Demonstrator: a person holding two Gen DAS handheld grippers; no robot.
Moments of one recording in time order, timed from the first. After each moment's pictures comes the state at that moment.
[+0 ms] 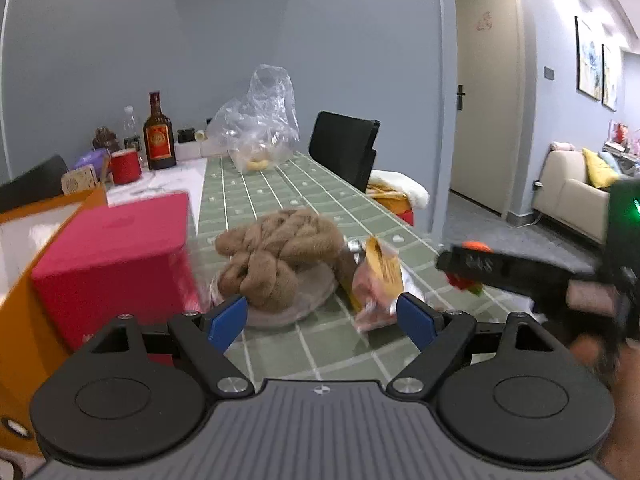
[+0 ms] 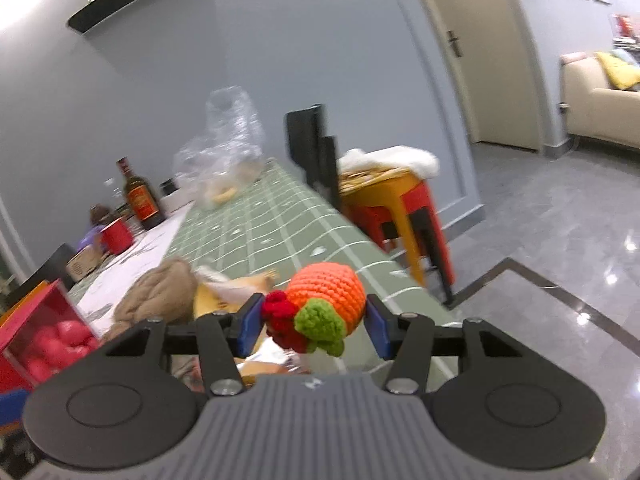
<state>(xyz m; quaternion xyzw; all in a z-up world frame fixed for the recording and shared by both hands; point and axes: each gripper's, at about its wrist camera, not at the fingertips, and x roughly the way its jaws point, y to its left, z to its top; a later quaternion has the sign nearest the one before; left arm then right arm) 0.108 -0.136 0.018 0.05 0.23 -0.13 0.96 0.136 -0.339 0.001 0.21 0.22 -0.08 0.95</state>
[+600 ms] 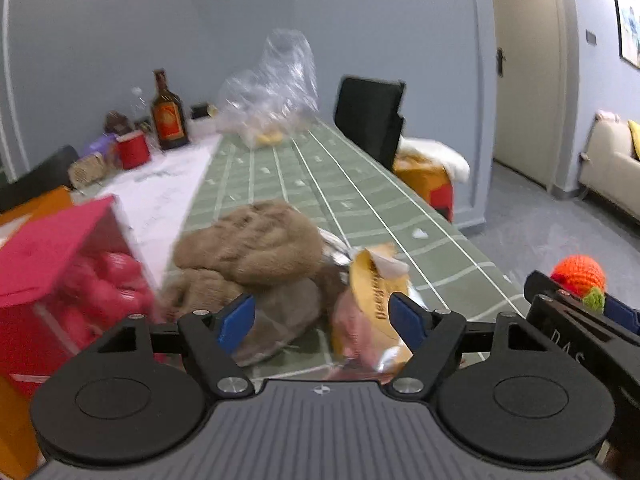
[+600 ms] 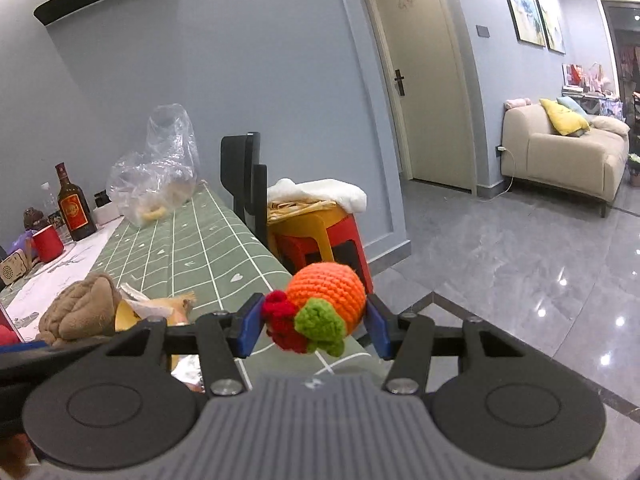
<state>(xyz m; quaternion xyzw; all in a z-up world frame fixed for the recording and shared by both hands) 0.180 -0.205 -0.007 0.07 0.29 -0.07 0.95 0.131 -0.344 0.004 0.14 0.21 -0.18 0.95</state>
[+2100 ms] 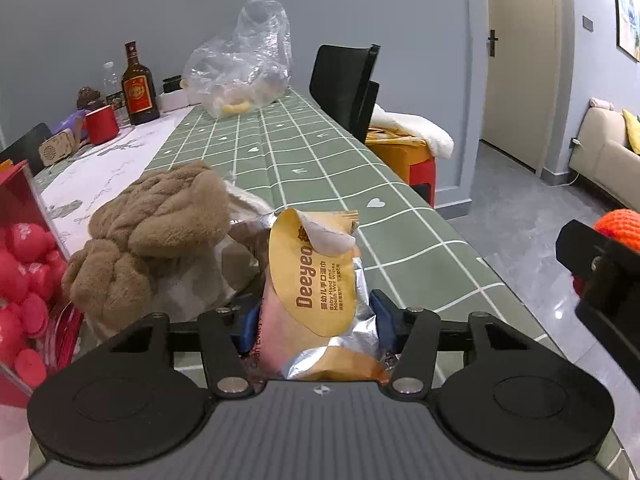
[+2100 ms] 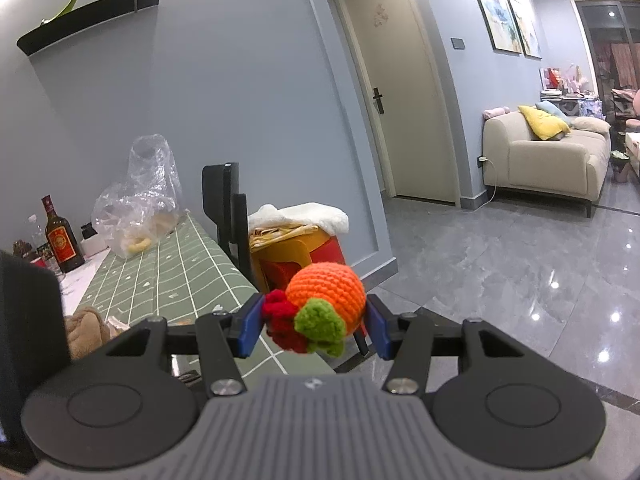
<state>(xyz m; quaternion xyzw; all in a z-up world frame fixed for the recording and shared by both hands) 0.197 -0.244 -0.042 0.07 0.31 -0.08 0.94 0.121 -0.357 0.012 0.15 0.18 -0.21 0.95</state>
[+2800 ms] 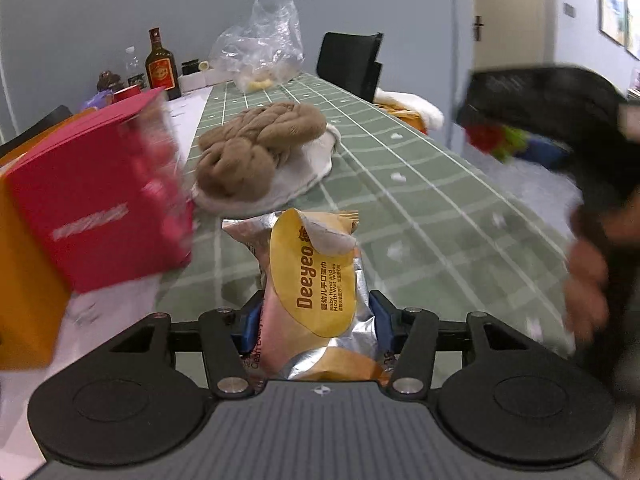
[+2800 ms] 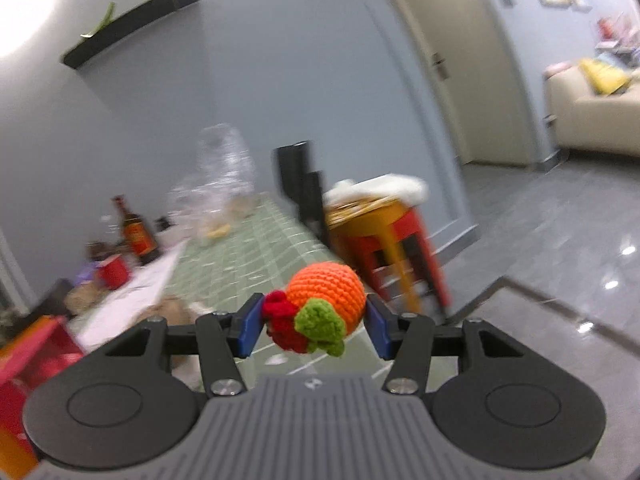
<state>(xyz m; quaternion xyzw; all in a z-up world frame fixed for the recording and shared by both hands) 0.078 -0.156 -0.031 0.08 0.33 -0.11 0.93 0.114 -0.352 0.012 0.23 0.18 -0.05 0.95</state>
